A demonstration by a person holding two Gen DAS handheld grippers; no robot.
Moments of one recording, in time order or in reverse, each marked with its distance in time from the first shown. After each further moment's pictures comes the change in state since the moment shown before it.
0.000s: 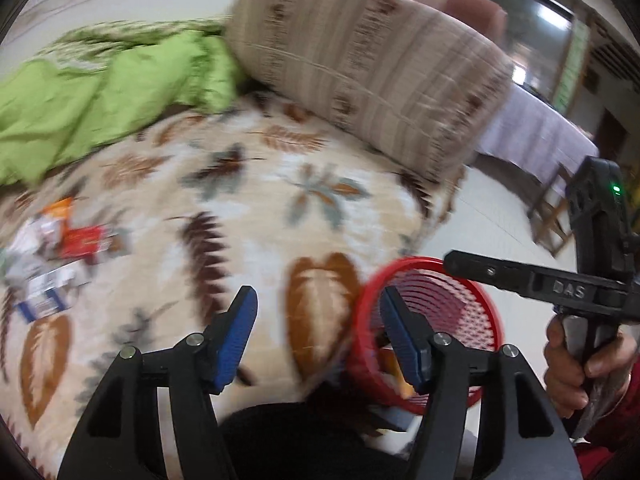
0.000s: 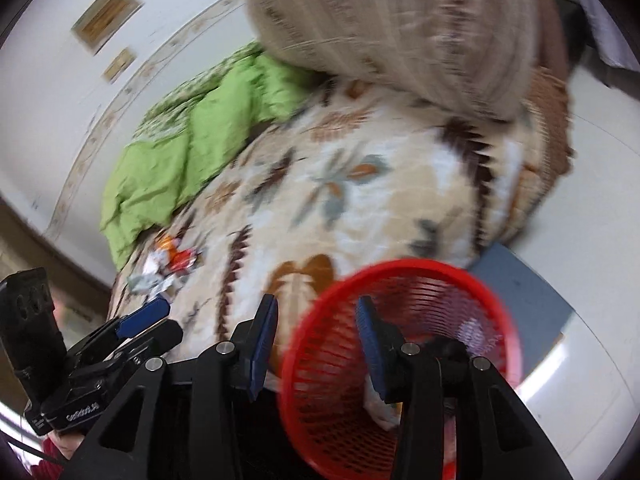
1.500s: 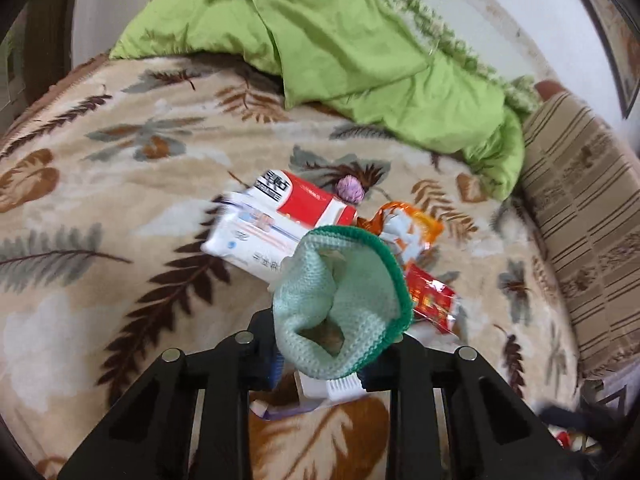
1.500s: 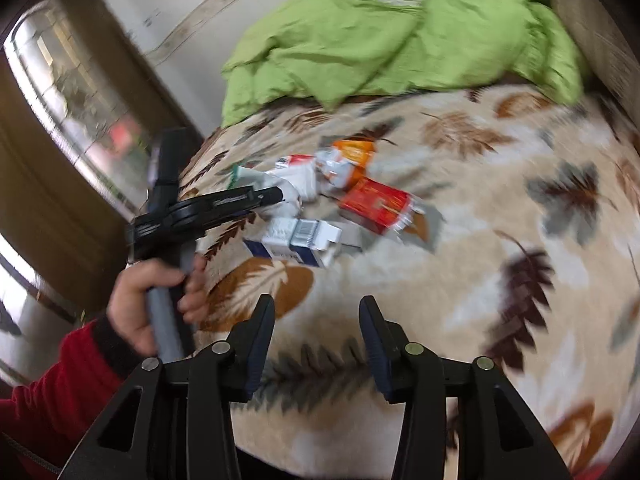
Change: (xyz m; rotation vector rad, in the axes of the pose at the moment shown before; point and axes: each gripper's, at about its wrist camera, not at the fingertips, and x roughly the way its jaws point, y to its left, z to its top) left arm -0.024 0.358 -0.024 -0.656 -0.121 0.337; right arm 0.223 0.256 0.003 -0.592 0.330 0.311
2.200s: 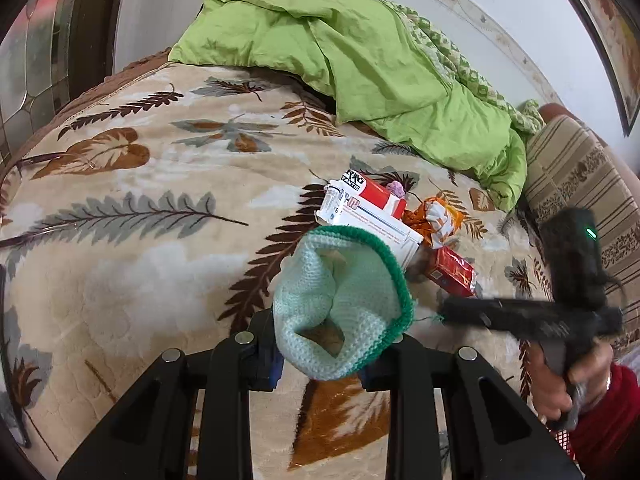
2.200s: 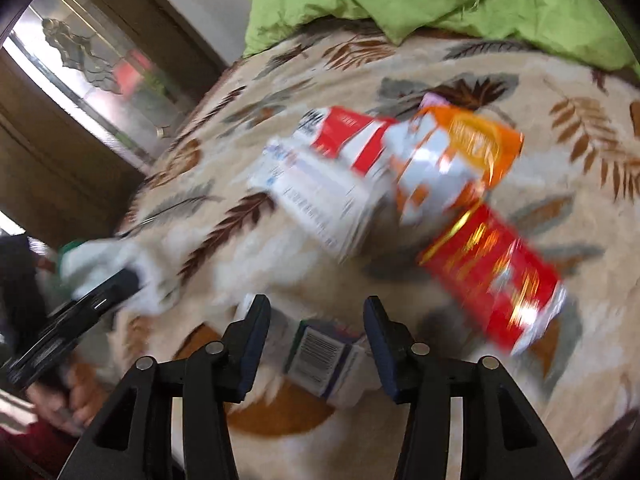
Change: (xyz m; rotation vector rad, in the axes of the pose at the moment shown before) left arm -0.068 0.068 -0.038 -0.040 -0.059 0.034; right arm 0.138 0.000 0.056 -0.028 0.262 0.185
